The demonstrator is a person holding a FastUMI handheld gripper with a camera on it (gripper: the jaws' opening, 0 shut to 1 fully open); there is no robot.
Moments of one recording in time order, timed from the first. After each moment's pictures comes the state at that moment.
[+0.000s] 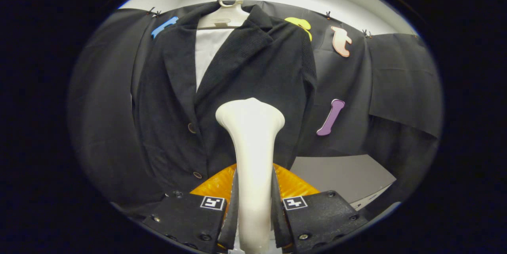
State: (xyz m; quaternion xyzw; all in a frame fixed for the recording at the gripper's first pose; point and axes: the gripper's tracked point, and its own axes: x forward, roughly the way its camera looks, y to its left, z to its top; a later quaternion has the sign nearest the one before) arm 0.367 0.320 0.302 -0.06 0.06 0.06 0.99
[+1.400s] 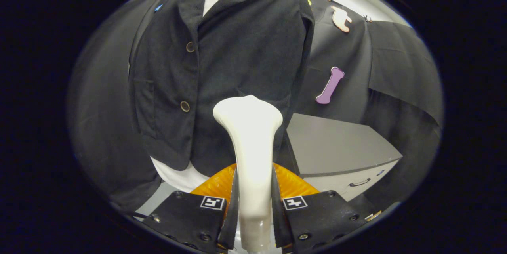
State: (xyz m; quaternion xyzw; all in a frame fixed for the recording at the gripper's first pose) arm 0.356 0.298 0.161 -0.08 0.15 0.04 0.99
